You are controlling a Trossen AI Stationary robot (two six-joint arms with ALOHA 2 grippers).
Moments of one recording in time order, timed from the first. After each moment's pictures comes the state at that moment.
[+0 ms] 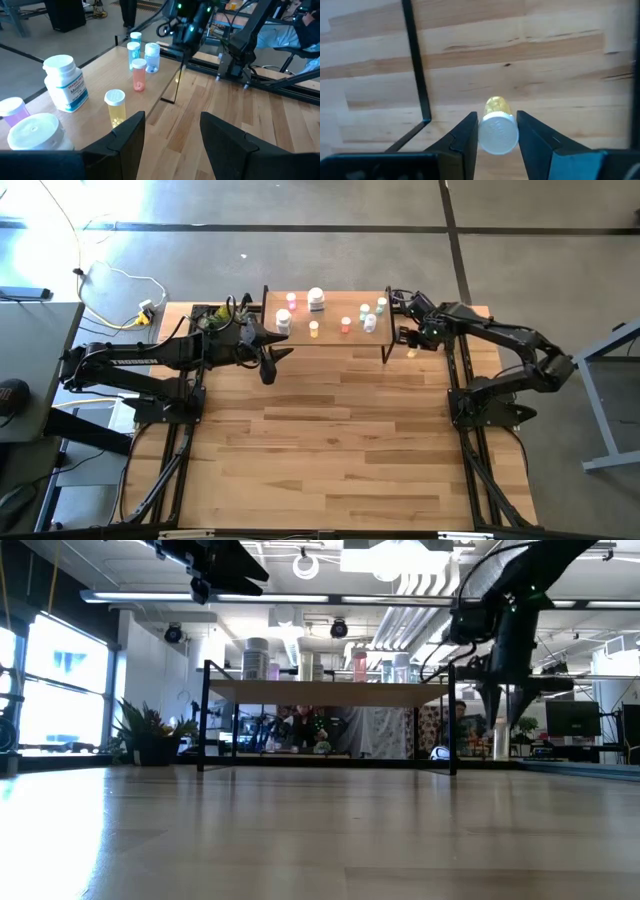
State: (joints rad) left arm 0.27 1.02 0.81 -0.12 -0.22 -0.15; right arm -0.80 1.30 0.83 -0.85 0.01 0.86
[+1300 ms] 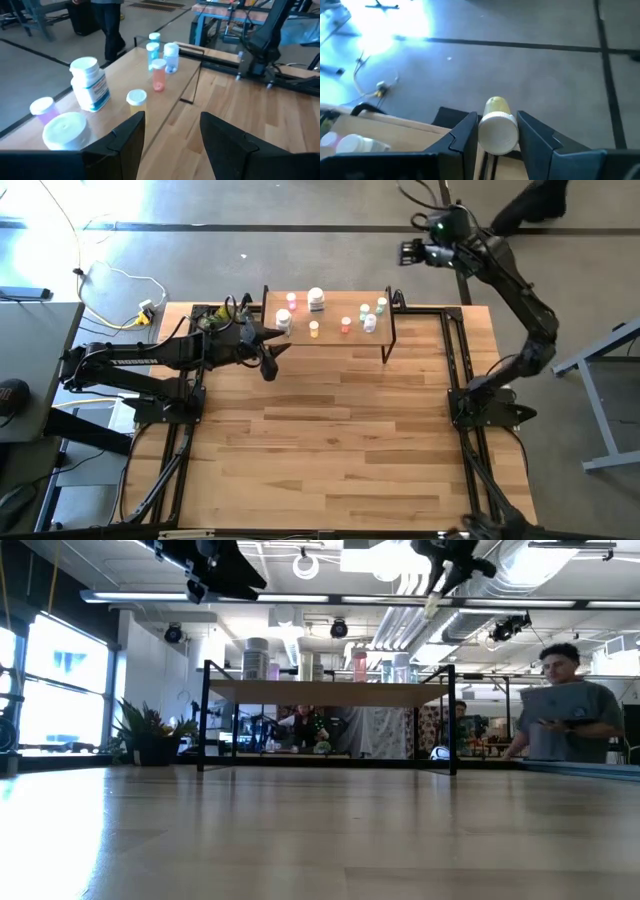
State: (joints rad) left arm 0.27 1.02 0.81 -0.13 -0.31 -0.11; right arm -0.81 1.46 1.87 -1.06 0.31 0.44
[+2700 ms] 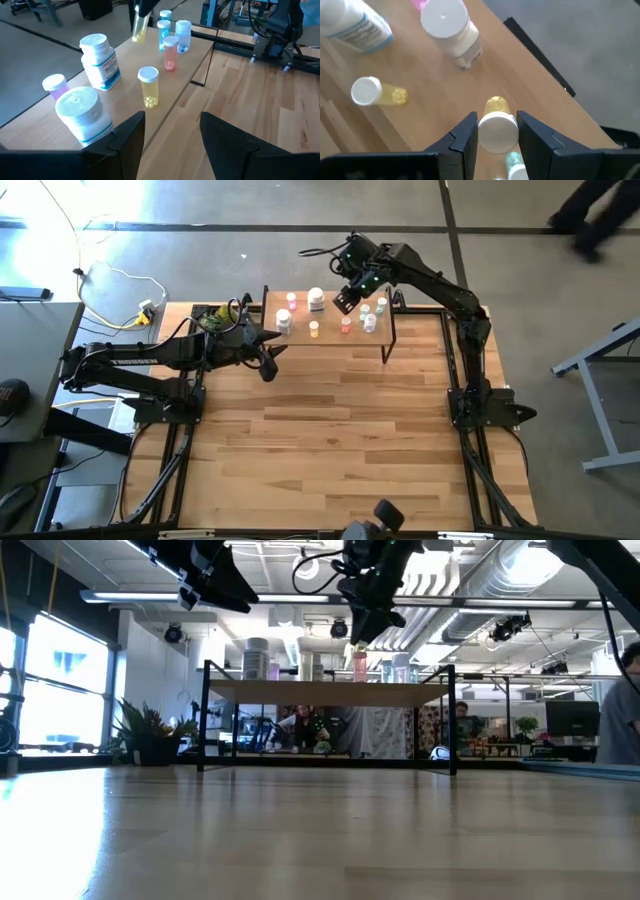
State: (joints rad) left arm 0.27 1.02 0.81 -0.23 -0.35 -0.13; right arm -0.57 2.00 2.22 -1.26 -0.01 0.11
